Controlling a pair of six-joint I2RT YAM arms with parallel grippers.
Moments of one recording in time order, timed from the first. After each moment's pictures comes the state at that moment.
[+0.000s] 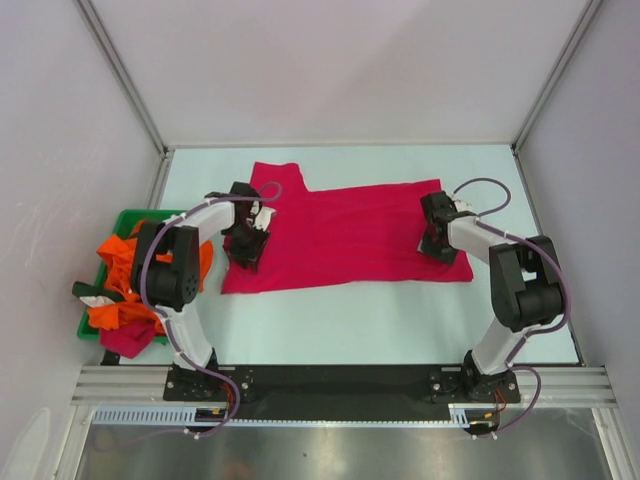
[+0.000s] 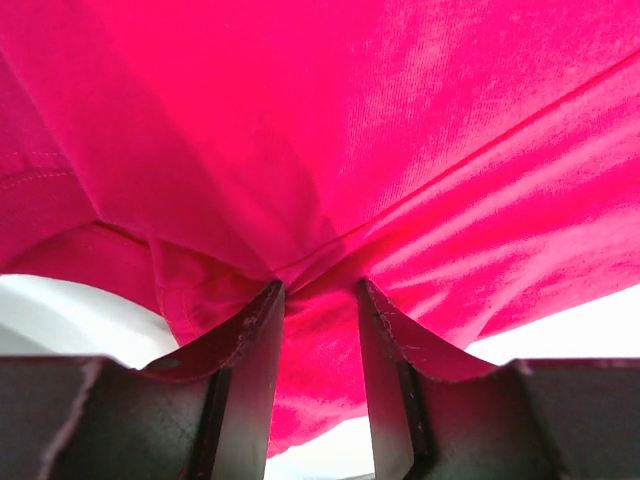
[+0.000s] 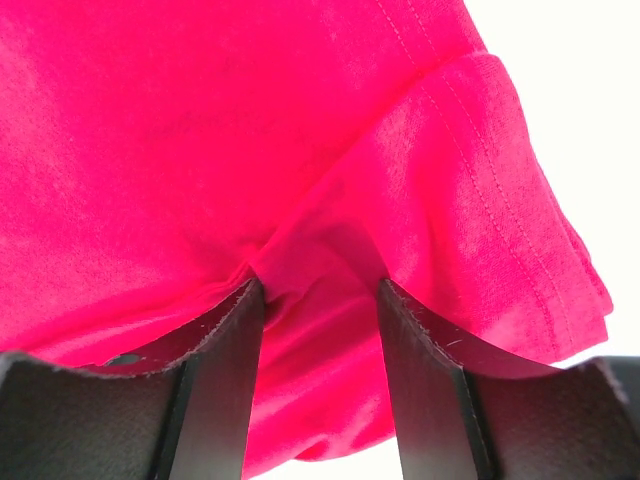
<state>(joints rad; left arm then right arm) -0.19 1.88 1.24 -0.82 0.11 0.18 0.23 1.73 1.02 -0.48 0.35 0.68</state>
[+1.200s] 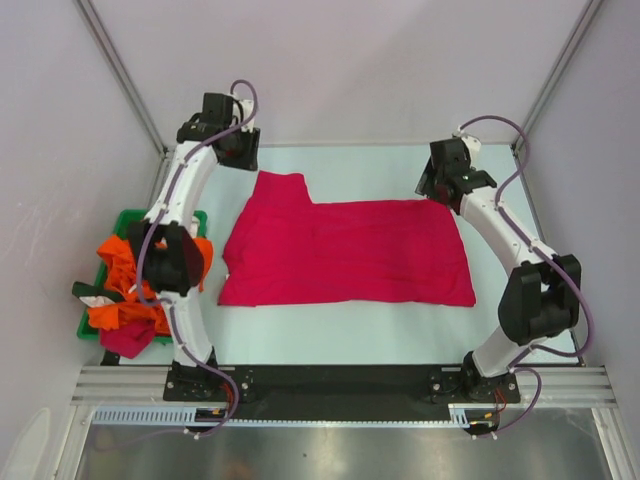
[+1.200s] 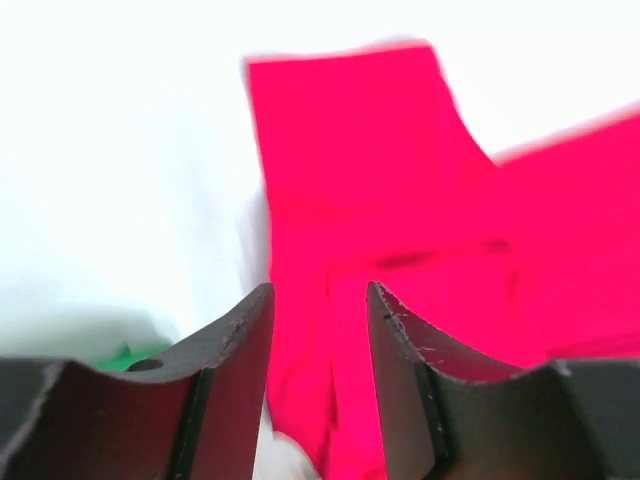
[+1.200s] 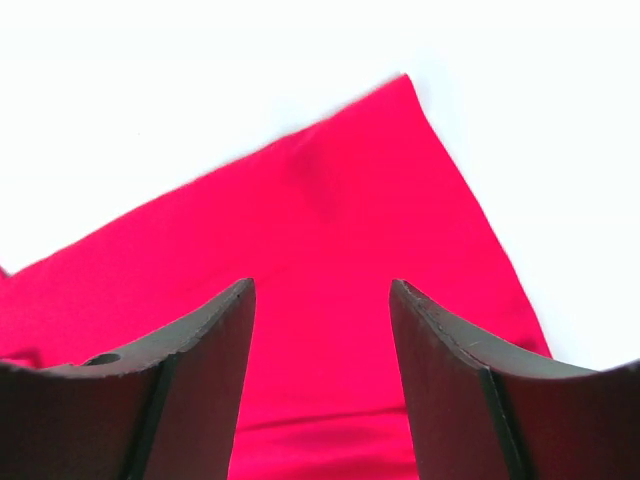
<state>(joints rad) -0.14 1.96 1.98 -0.89 0.13 0.10 0.24 1.60 1.39 -0.56 0.35 0.55</state>
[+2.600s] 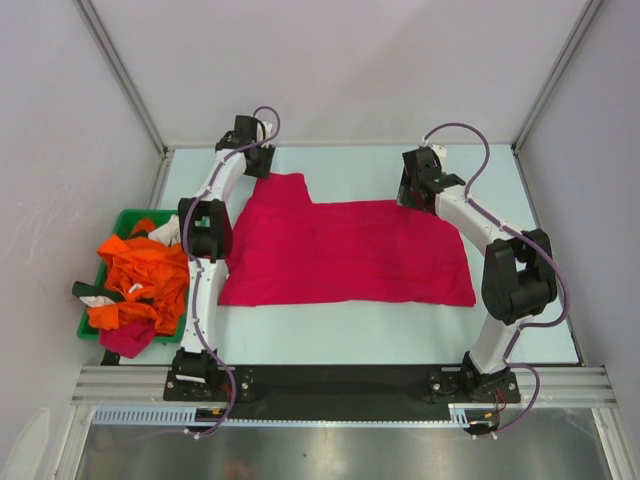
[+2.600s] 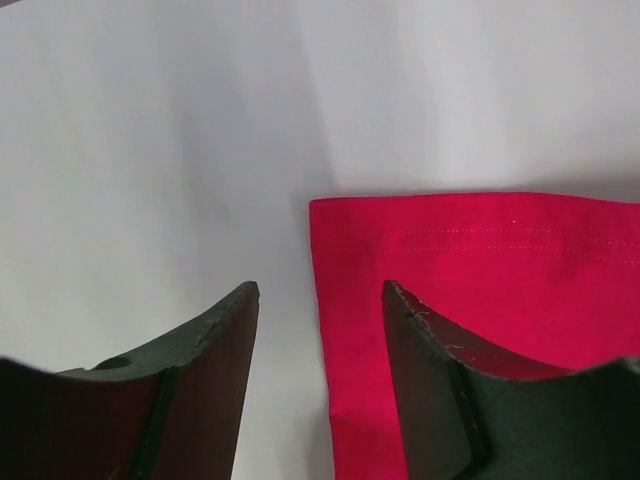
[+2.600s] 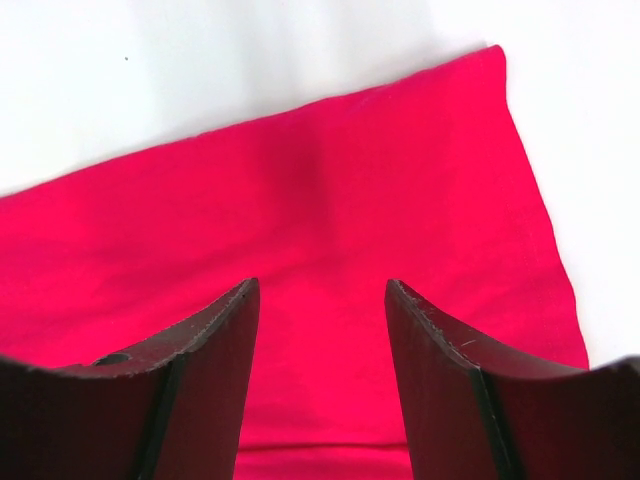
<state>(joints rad) -0.12 2.62 2.44 -0.73 -0.02 0.16 0.33 1.78 1.41 -0.48 0.35 0.44</state>
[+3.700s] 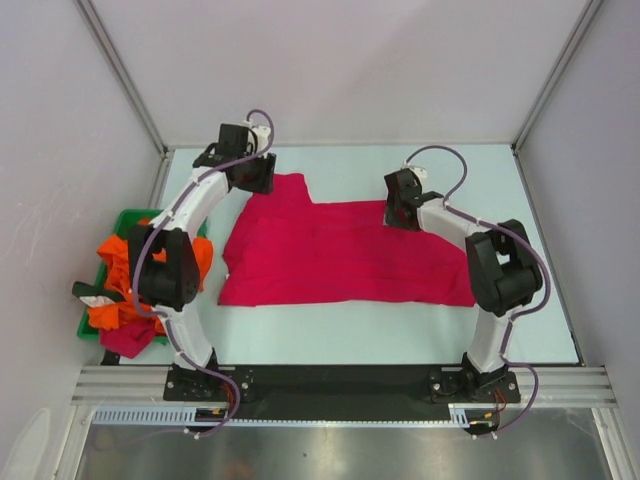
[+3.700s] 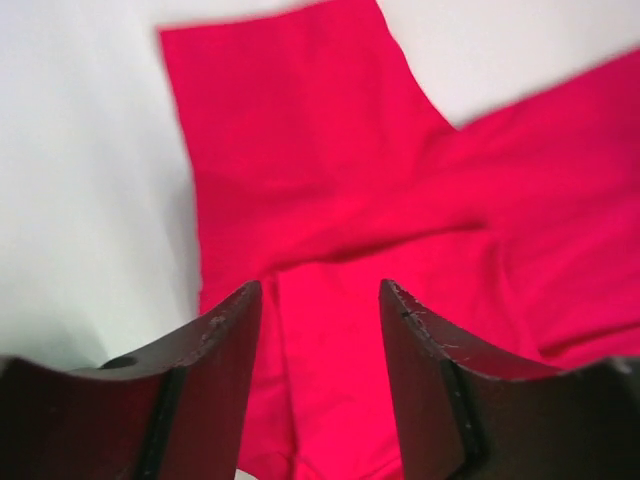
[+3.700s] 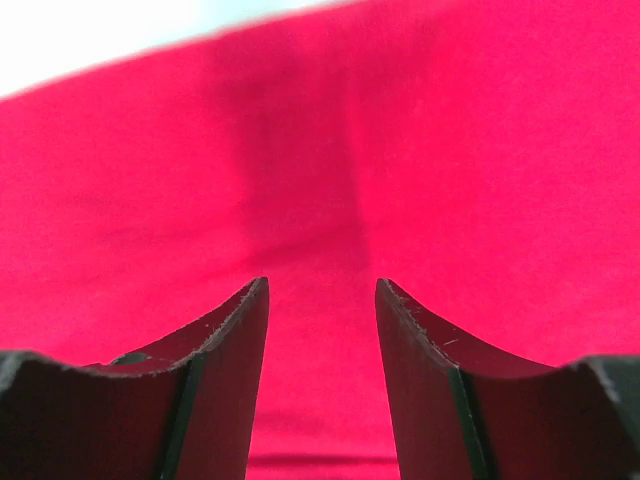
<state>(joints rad) -0.19 1.89 1.66 -0.58 0.13 0.08 0.40 1.84 1.29 -0.36 0.32 0.51</state>
